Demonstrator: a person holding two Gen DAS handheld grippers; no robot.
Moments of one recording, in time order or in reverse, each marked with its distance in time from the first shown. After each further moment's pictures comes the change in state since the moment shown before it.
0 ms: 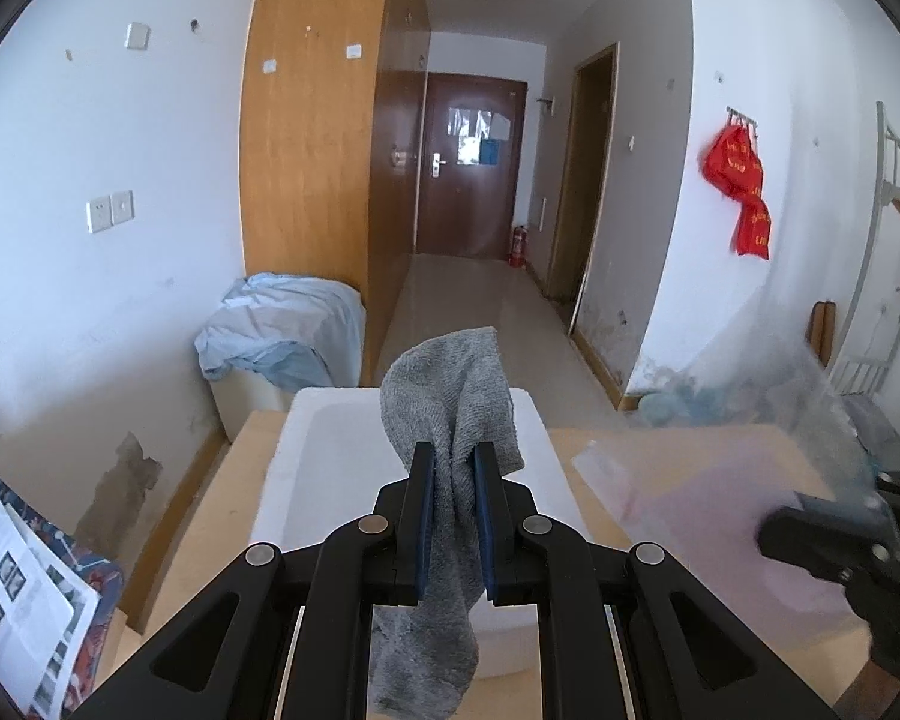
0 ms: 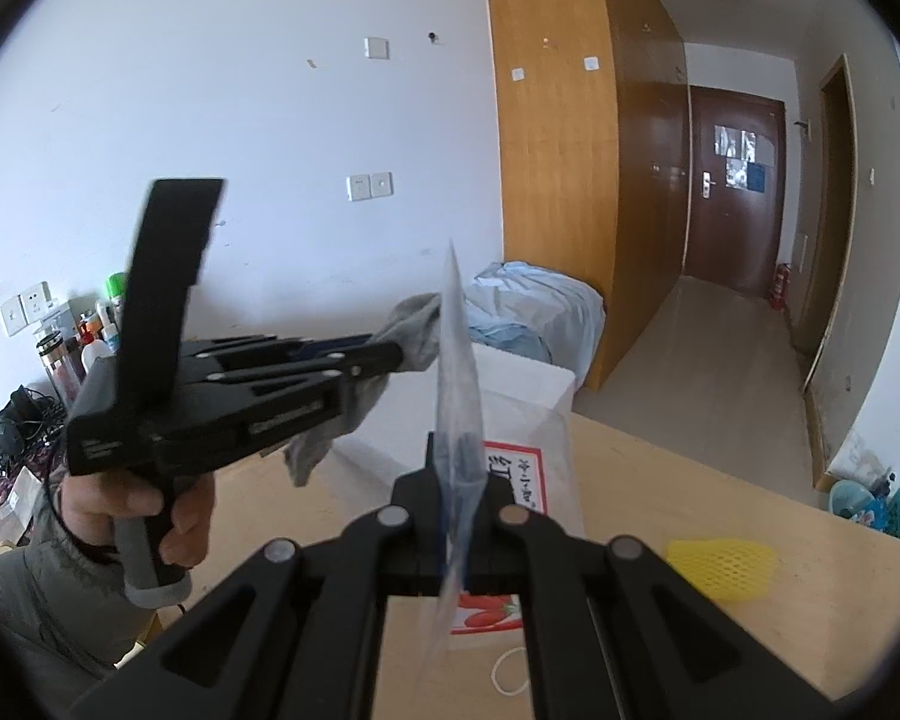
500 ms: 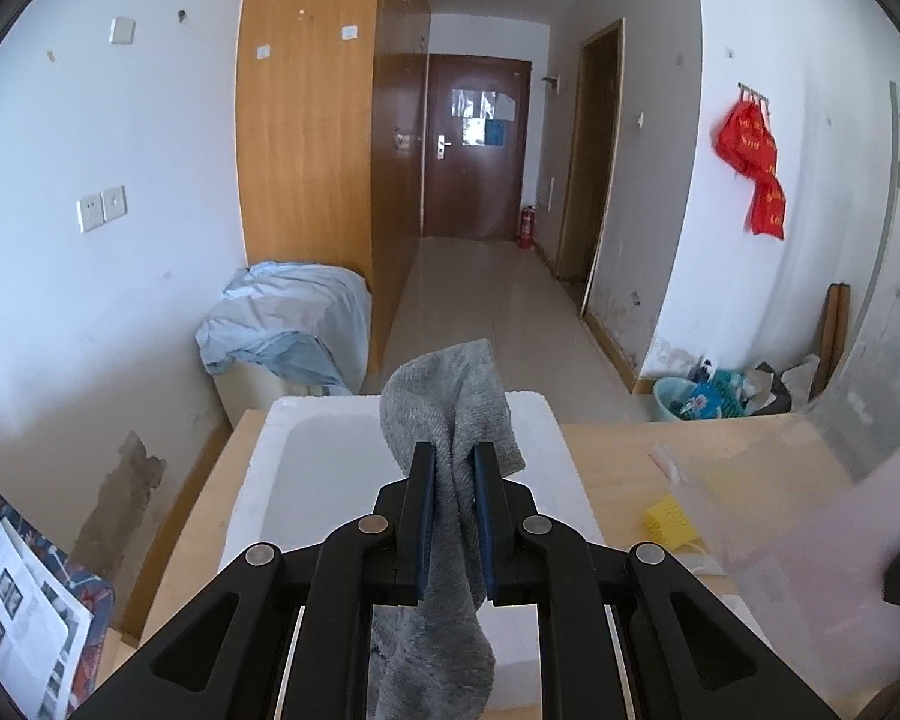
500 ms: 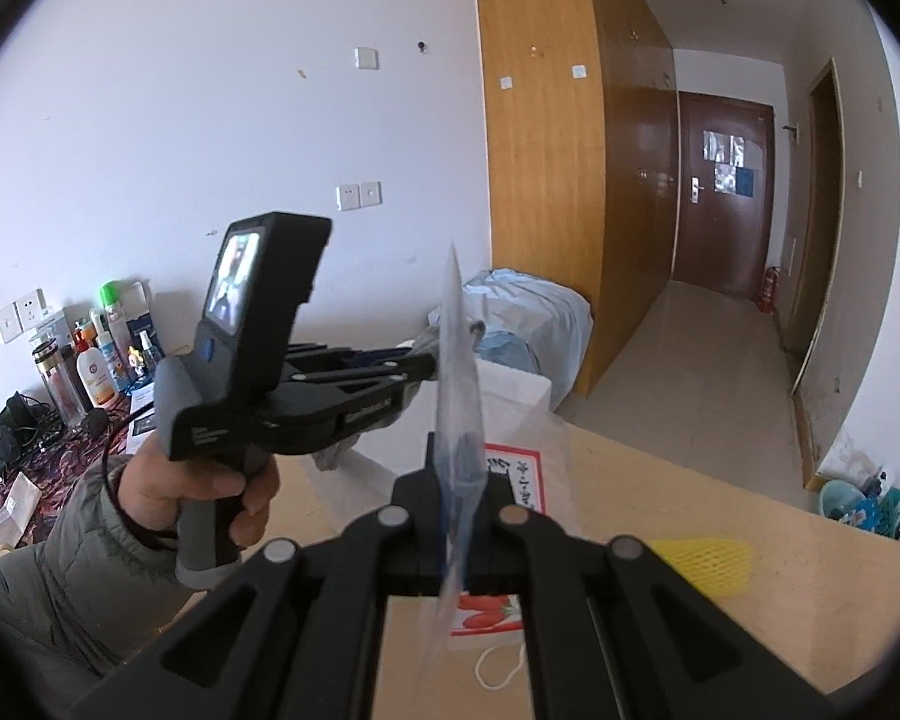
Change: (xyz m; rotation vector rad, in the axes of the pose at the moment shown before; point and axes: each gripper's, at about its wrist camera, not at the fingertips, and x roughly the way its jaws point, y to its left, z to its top) left arm 0.046 -0.009 0.013 0.021 0.047 0.032; right arm -0.006 0.002 0.007 0.007 -0.013 -0.017
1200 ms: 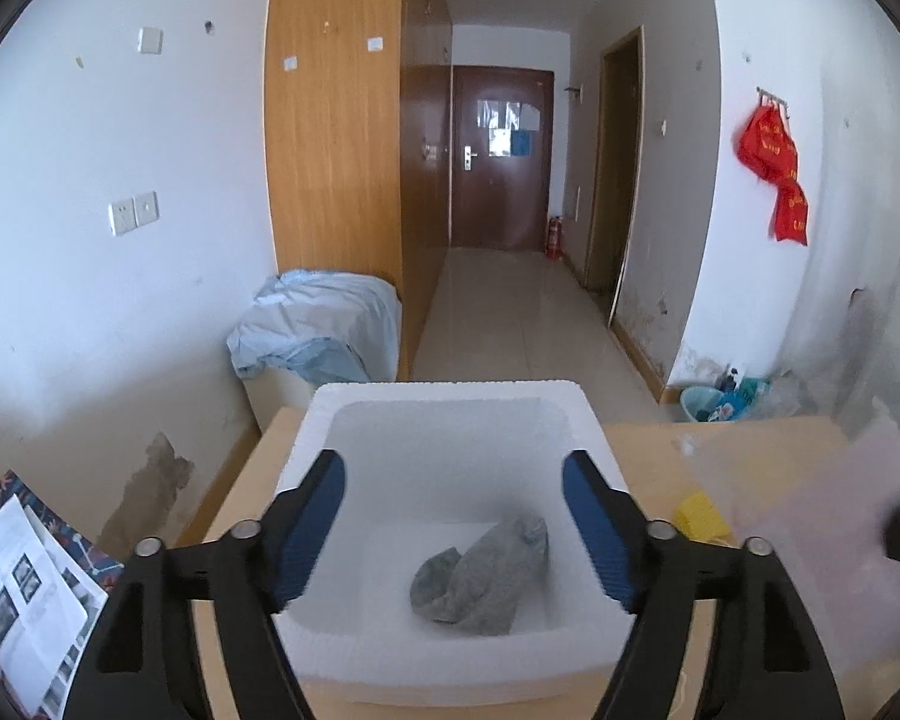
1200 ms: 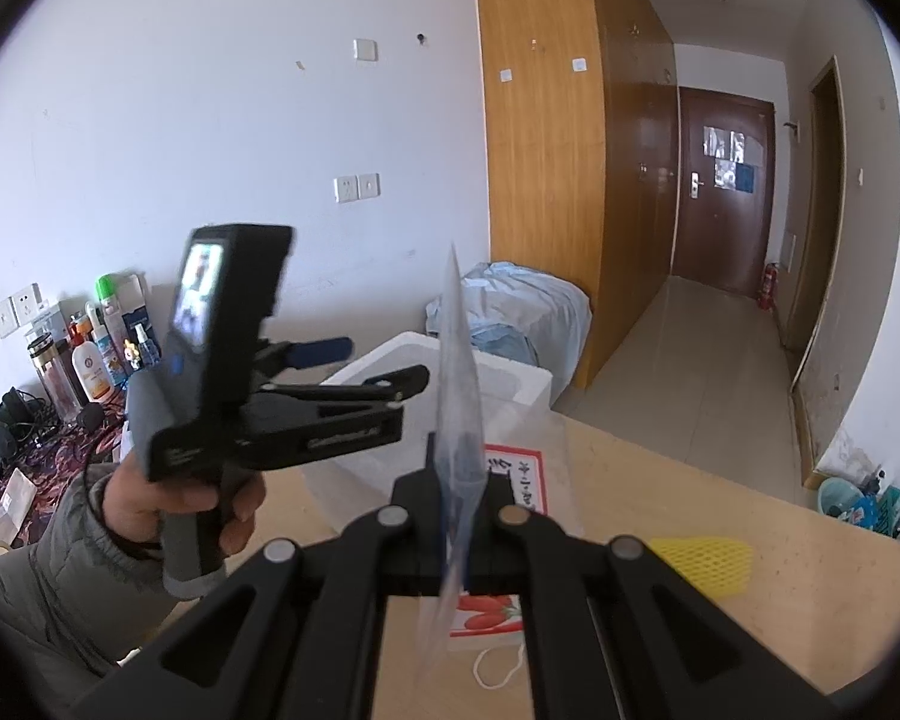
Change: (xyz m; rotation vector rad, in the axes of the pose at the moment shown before) left arm -0.019 0.006 -0.016 -0.009 -0.040 0.069; right arm 0.007 -0.003 -0.004 -0.006 0.017 -0.001
